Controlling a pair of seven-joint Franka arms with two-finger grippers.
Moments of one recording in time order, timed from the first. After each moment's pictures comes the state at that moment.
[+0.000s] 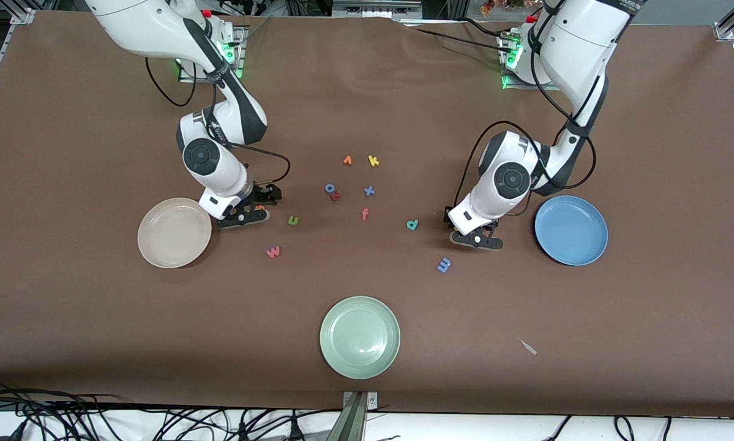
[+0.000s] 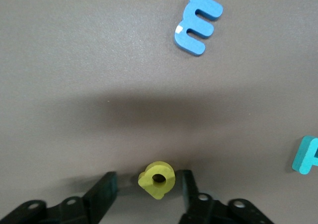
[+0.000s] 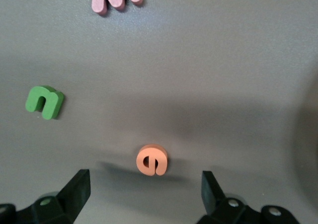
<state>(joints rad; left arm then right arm) -0.32 0.57 -0.10 -2.00 -0.06 2.54 -0.21 0.31 0.44 0.10 -2.16 0.02 2.55 0.19</state>
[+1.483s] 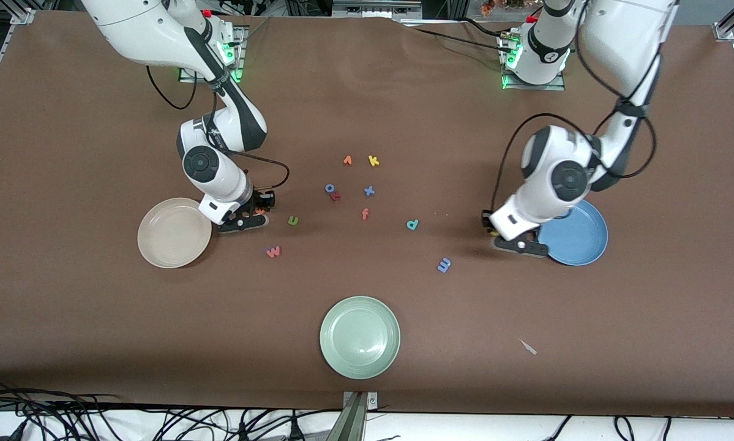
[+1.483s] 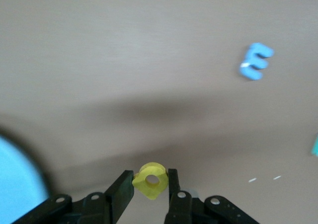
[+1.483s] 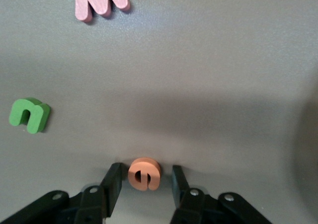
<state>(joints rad) -0.15 0.41 -0.09 -2.02 -0.06 2.37 -0.01 0.30 0.48 0.09 -2.13 0.02 2.55 0.19</state>
